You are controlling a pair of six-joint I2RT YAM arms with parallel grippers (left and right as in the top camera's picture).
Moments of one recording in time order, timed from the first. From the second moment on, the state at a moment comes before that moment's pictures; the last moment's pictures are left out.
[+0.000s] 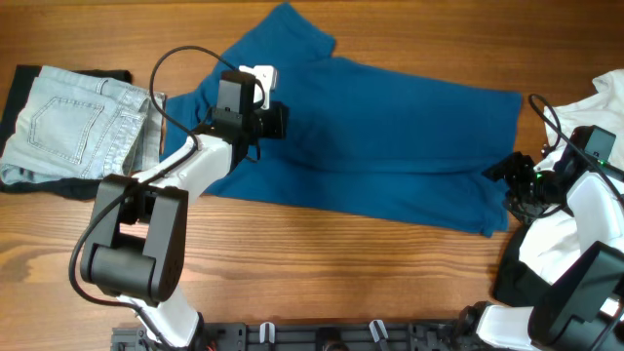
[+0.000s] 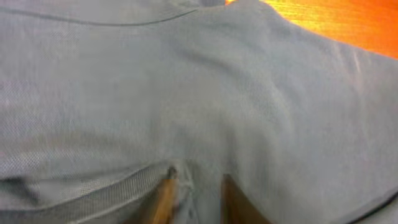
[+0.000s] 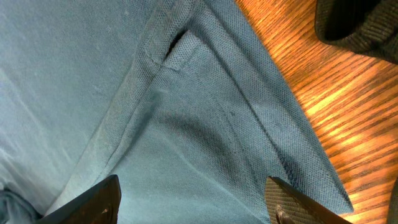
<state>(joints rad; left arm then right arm) -0.27 1.86 1.04 0.05 0.27 -0.25 -0.51 1.55 0.91 -0.77 -0.36 0.40</state>
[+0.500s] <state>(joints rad) -0.19 1.74 1.04 -0.26 0.26 -0.26 -0.51 1.55 0.91 -0.76 -0.36 0.40</state>
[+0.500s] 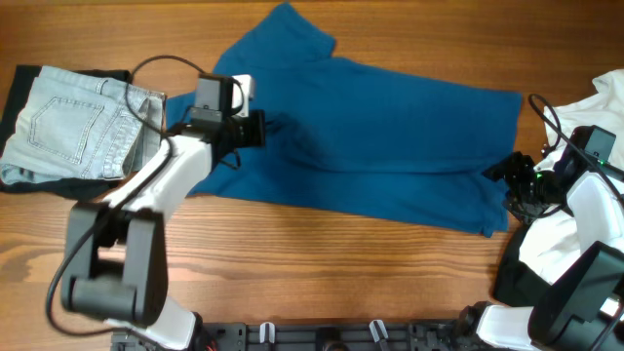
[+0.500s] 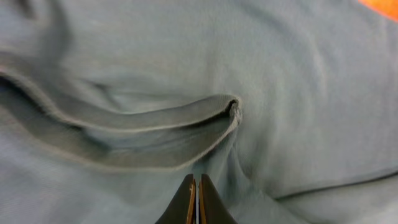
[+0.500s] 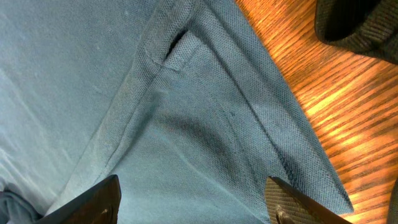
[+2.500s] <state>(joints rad) -0.20 1.98 1.18 -0.11 0.14 -0.24 -0.51 1.55 0.91 -0.77 -0.36 0.40</state>
